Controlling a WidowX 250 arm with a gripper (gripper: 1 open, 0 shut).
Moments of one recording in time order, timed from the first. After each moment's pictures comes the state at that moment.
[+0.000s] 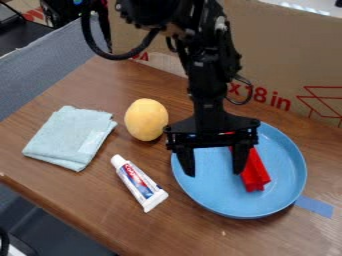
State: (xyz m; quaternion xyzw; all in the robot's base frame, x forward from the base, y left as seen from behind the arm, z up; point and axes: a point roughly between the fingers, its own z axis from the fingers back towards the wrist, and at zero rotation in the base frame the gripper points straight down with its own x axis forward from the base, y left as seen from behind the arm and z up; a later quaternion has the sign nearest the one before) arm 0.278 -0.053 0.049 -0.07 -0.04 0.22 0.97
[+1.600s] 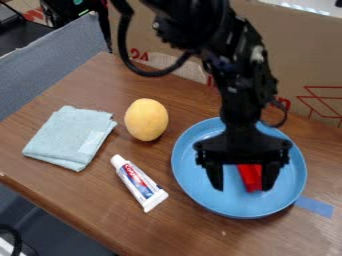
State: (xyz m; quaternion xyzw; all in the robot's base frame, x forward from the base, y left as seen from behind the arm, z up) arm 0.278 -0.108 0.027 -0.07 -0.06 0.15 0.98
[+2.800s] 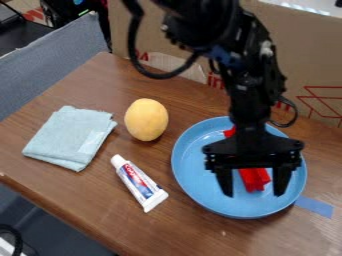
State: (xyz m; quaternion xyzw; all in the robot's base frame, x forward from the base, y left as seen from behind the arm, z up) arm 0.272 -0.117 0.047 -0.10 -0.05 0.16 0.98
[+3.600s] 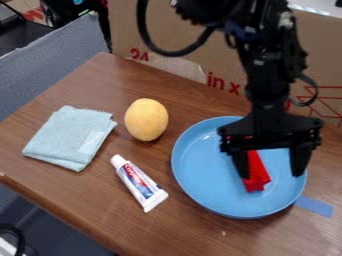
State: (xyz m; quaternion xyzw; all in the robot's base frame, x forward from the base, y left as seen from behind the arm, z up) arm 0.288 -0.134 0.065 -0.10 -0.06 0.17 0.98
